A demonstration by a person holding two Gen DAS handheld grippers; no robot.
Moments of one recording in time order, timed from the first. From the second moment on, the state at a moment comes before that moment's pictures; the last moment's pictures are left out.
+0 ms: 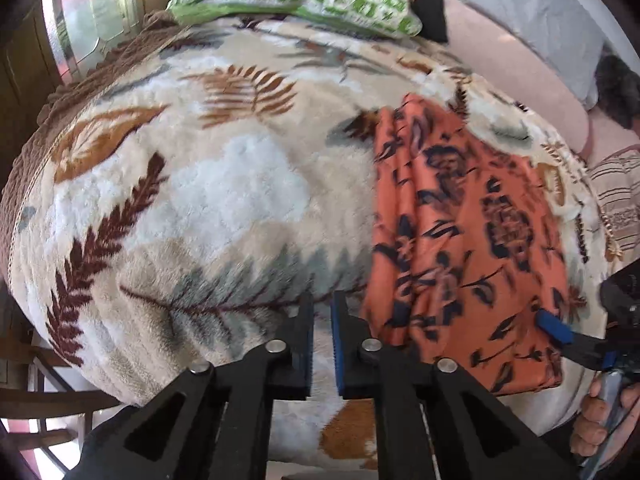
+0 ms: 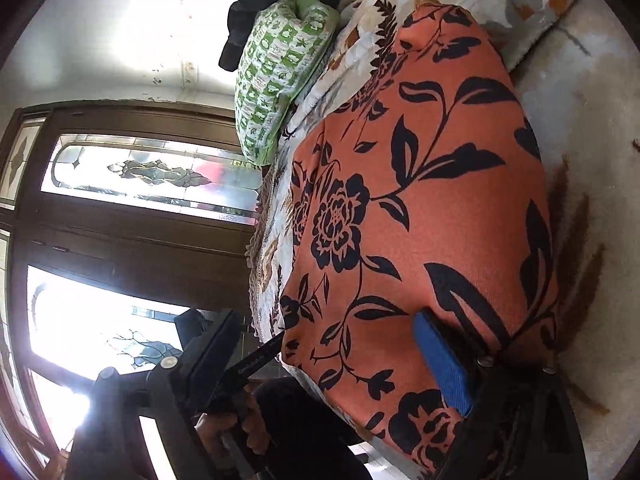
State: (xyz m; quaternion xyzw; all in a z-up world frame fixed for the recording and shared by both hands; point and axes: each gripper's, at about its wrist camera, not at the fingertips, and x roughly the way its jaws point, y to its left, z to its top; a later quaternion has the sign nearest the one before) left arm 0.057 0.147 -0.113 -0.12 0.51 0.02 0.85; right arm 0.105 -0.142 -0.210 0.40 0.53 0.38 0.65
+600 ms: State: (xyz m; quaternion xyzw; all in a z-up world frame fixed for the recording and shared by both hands) left arm 0.151 0.112 -0.120 -0.13 0.52 -0.08 0.84; right arm 0.100 -0.174 -0.166 0.40 0.47 0.37 0.70
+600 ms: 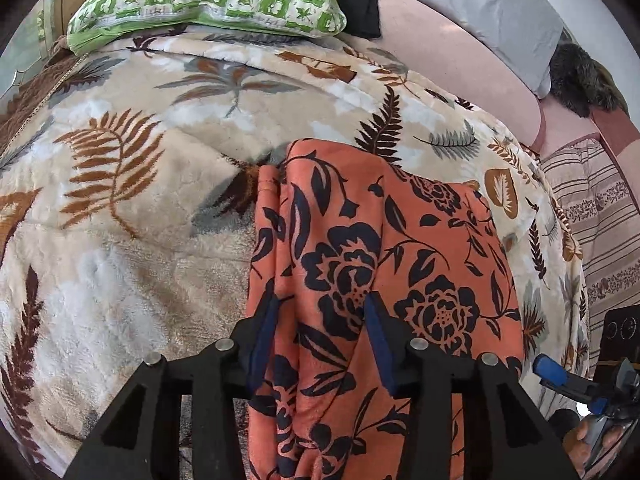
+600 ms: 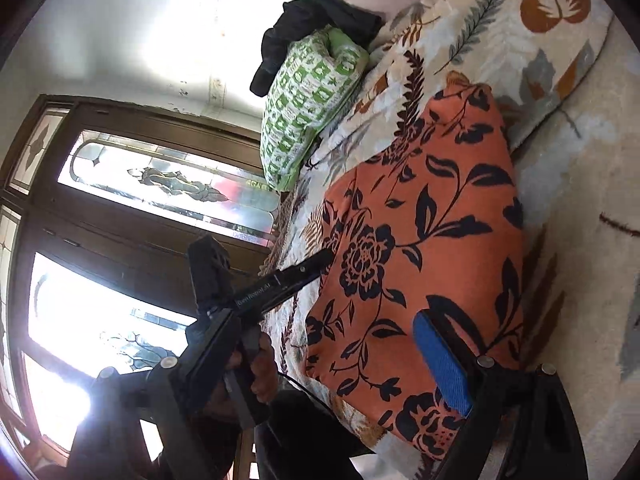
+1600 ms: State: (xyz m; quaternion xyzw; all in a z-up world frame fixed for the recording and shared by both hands) left arm 0.139 0.128 -0.133 -0.11 0.52 -0.07 0.85; right arm 0.092 -0.193 -0.174 0.39 0.48 0.33 0.71
